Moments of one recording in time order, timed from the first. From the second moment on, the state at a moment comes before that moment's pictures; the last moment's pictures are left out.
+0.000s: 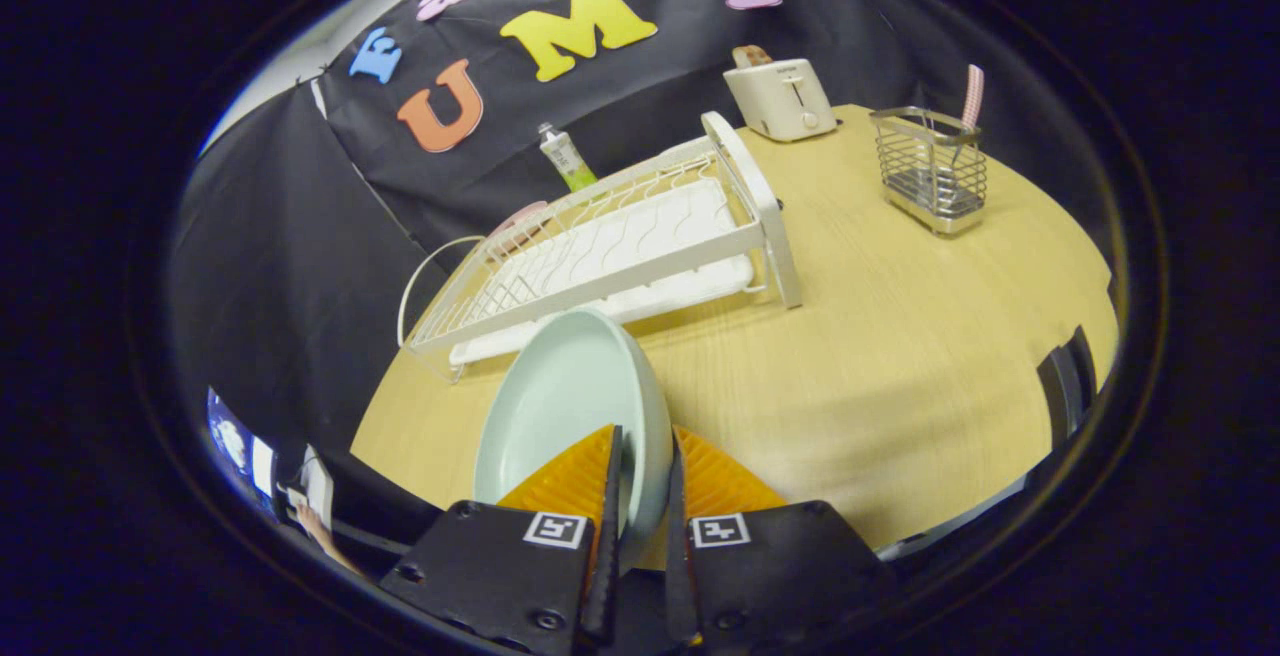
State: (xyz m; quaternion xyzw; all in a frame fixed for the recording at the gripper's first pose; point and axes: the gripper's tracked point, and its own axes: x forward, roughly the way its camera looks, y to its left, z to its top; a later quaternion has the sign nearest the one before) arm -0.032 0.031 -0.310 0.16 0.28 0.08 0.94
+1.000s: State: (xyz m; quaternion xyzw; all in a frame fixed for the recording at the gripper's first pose) arm 0.005 -0.150 -0.231 0.05 0.09 -0.08 0.99
